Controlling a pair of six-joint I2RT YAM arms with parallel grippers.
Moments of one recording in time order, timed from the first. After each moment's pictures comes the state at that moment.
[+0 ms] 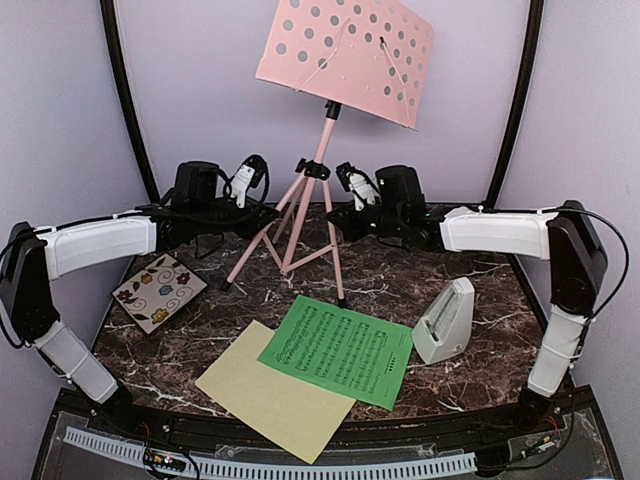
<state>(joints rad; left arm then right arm) -0.53 1.55 1.16 -0.02 0.23 0.00 0.73 1.82 1.34 0.11 -0.14 0.09</state>
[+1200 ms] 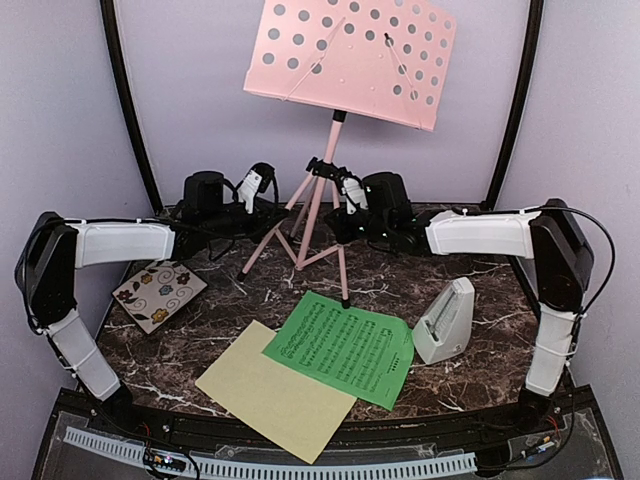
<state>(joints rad) -0.50 1.67 1.09 0.28 0.32 0.09 0.76 1.90 1.38 0.12 0.01 0.16</state>
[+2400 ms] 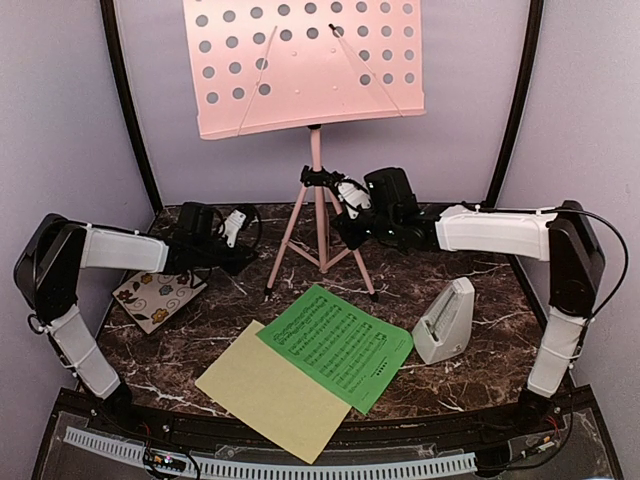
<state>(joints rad) -0.41 1.70 0.95 0.12 0.22 0.13 0.77 1.83 1.39 -0.04 0.04 -0.10</state>
